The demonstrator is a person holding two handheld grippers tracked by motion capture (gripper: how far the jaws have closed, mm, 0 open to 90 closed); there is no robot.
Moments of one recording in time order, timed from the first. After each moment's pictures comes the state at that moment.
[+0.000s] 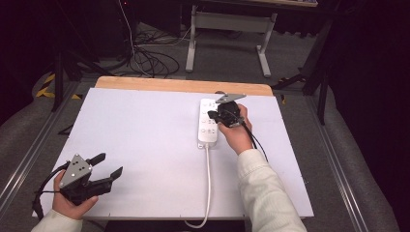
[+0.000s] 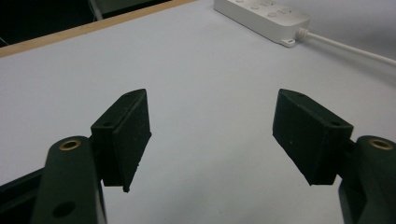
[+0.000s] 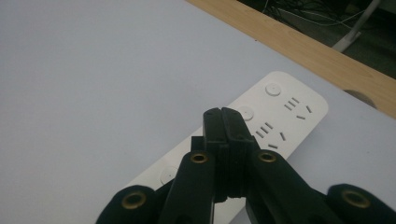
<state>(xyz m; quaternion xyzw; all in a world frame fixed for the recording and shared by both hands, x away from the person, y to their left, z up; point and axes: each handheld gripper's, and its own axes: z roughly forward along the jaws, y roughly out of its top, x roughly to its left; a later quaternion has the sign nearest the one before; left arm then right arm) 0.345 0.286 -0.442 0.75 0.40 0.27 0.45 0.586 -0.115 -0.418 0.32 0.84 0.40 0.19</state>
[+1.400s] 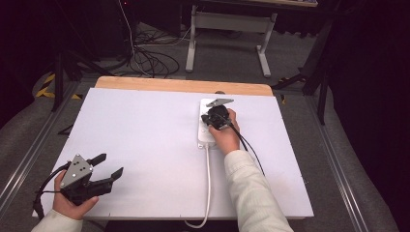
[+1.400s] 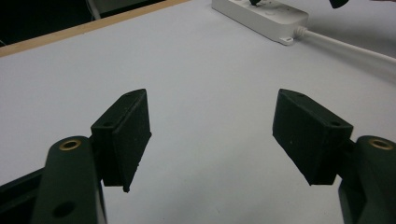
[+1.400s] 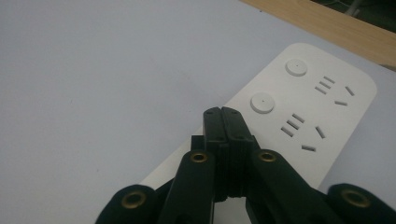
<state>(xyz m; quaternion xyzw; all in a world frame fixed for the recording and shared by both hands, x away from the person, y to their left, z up) 0.345 0.285 -0.443 0.76 0.39 0.27 0.45 0.604 -0.092 -0.459 0.35 0.83 0.39 0.18</state>
